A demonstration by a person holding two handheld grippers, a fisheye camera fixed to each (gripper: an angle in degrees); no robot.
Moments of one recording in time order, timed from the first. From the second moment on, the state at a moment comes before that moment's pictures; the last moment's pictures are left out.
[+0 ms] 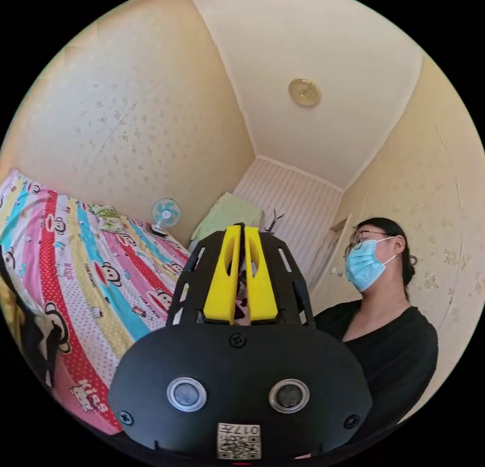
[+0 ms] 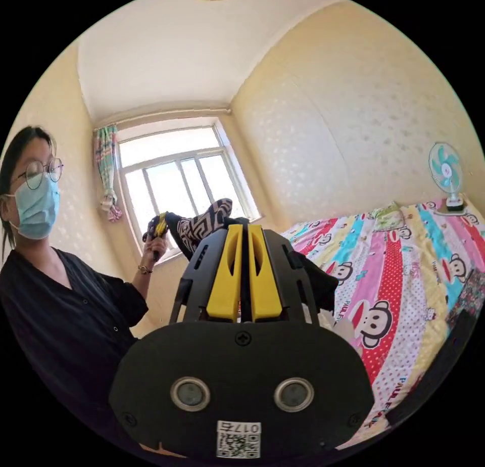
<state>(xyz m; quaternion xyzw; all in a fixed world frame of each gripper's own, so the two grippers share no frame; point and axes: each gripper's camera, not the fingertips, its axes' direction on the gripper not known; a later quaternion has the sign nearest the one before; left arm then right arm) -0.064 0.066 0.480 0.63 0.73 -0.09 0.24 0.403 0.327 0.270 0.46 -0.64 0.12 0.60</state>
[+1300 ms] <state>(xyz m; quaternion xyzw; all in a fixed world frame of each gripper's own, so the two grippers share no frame) 0.074 0.054 0.311 0.70 0.63 -0.16 0.31 0.294 0.268 0.134 0.41 -0.42 0.20 0.78</state>
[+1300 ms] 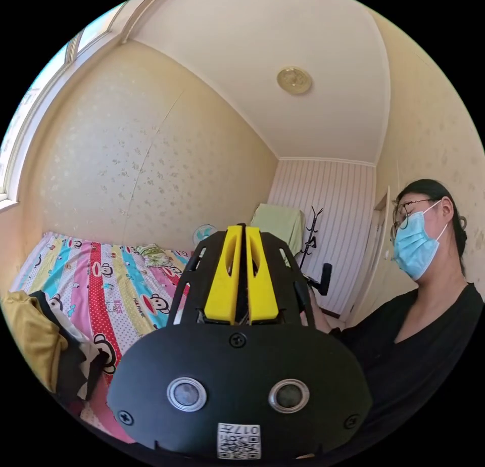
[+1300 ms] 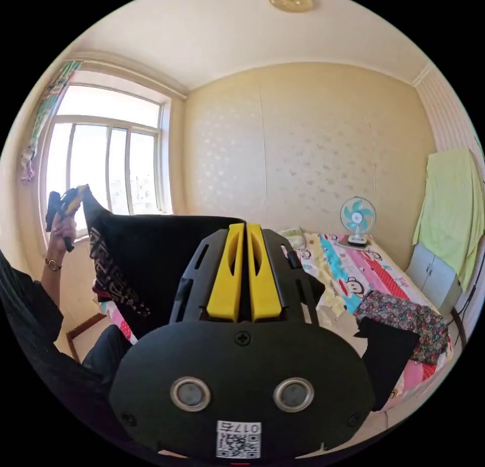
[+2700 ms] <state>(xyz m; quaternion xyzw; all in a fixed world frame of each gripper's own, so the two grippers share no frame) -0.047 0.219 0.508 0.69 0.64 -0.24 0.23 0.465 0.410 0.133 0.56 -0.70 0.14 0.42</state>
